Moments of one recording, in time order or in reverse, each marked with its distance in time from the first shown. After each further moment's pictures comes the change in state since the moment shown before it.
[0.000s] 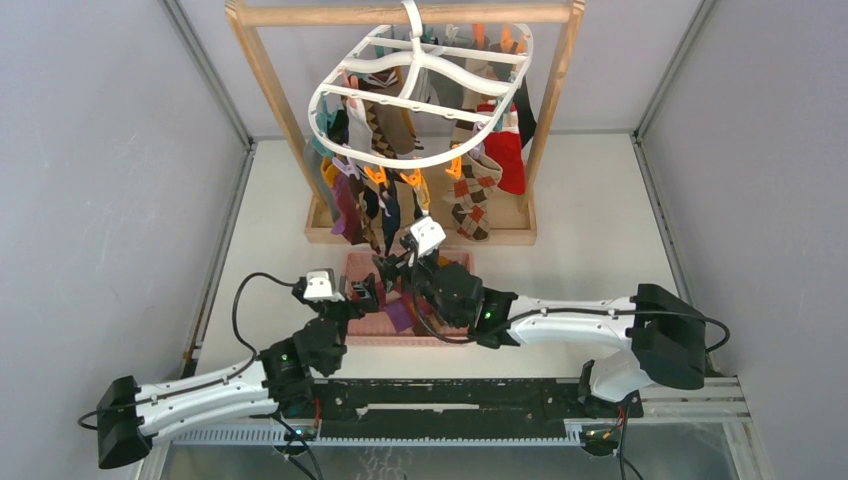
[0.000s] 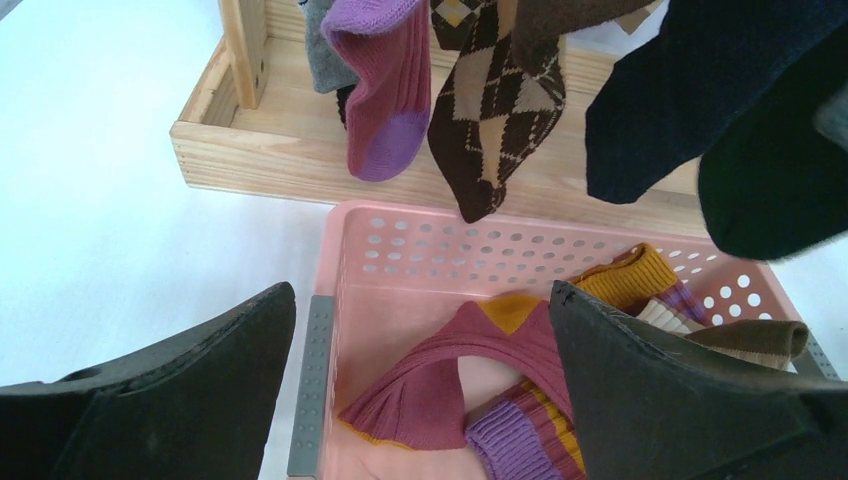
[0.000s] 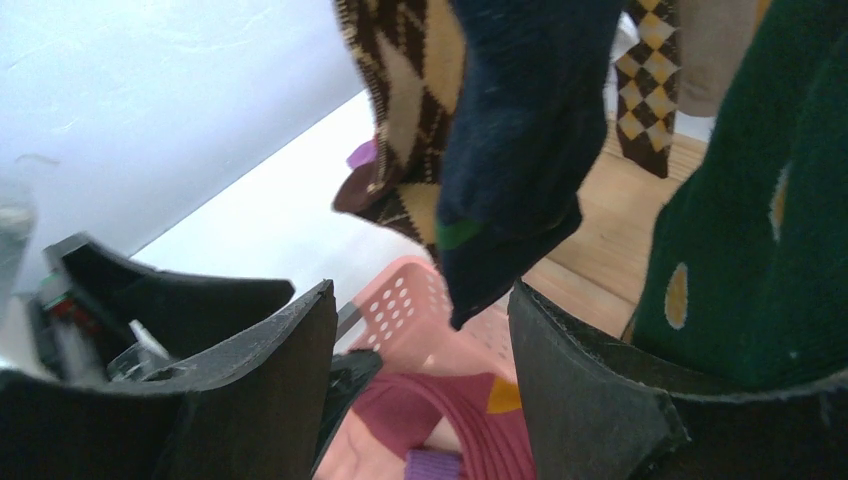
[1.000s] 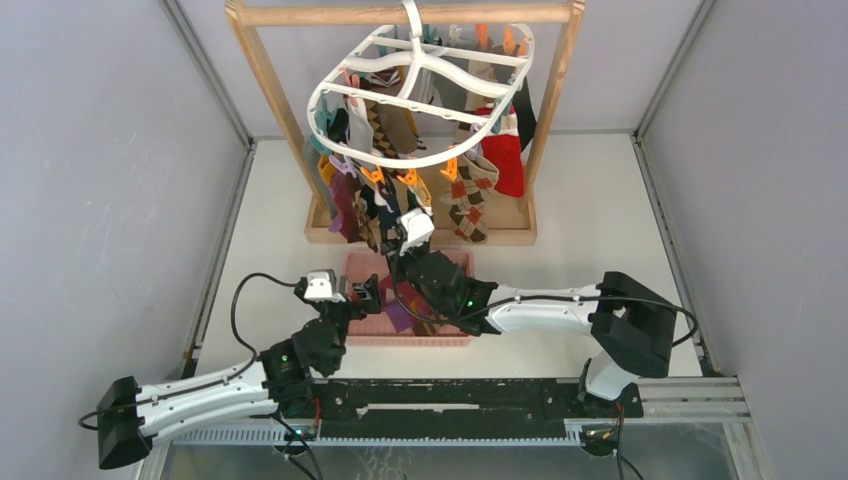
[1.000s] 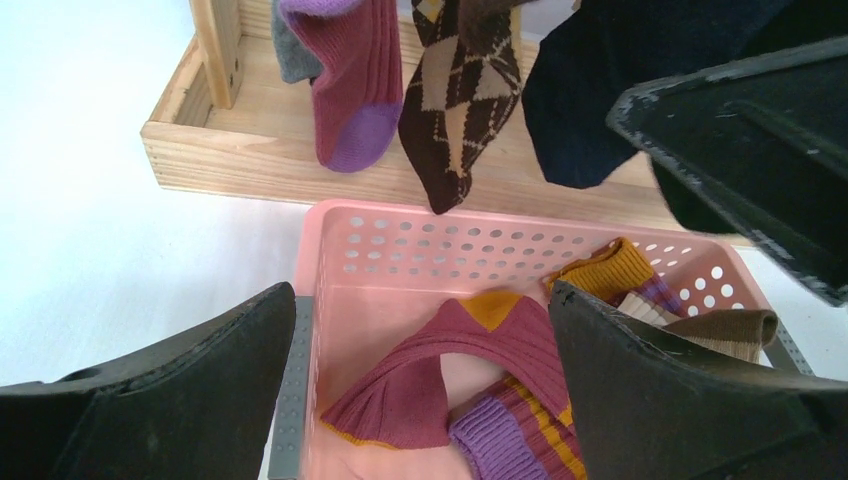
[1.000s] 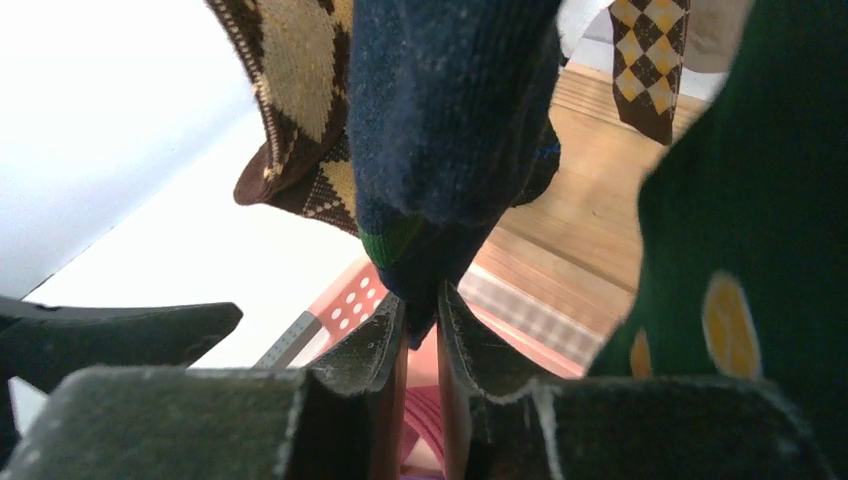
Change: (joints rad) left arm 0.000 -0.012 -0.009 0.026 0.034 0.003; right arm -0.076 0.178 0.080 0.015 -0.011 0.051
